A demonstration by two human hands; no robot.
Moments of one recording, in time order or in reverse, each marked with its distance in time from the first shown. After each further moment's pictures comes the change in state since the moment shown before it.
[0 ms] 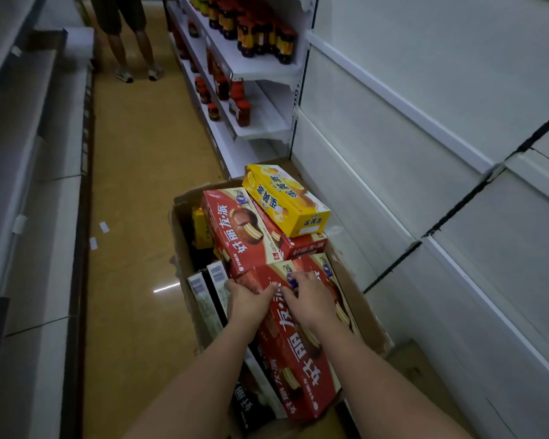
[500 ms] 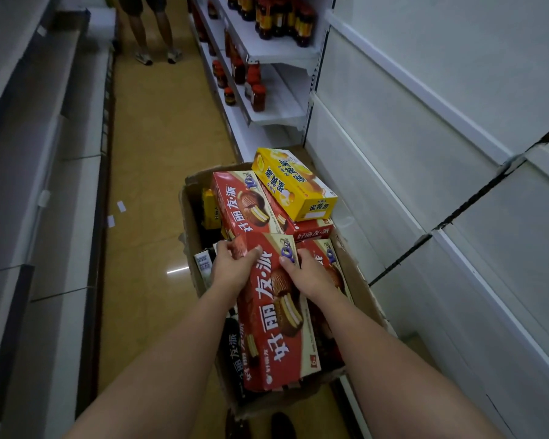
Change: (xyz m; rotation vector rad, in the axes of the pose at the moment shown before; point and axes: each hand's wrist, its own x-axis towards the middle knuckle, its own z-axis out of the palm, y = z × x) left_hand 0.000 0.012 -0.032 -0.119 0.023 0.035; right_hand 0.003 -0.004 -0.015 0.284 -0.176 0.111
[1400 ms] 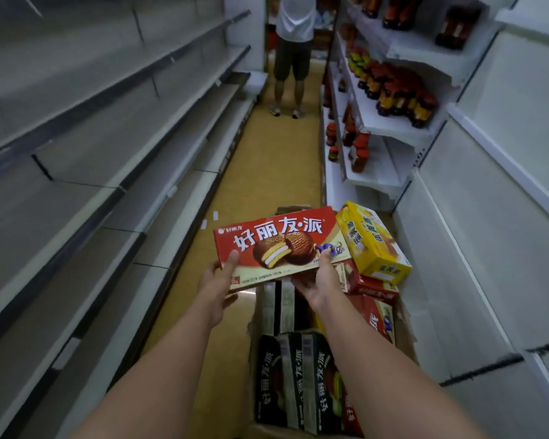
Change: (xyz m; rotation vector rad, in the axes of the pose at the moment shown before) left_hand -0.063 -0.021 -0.113 -0.577 0.249 -0.057; right_hand -0.008 -0.099 0.030 1.119 -0.216 0.170
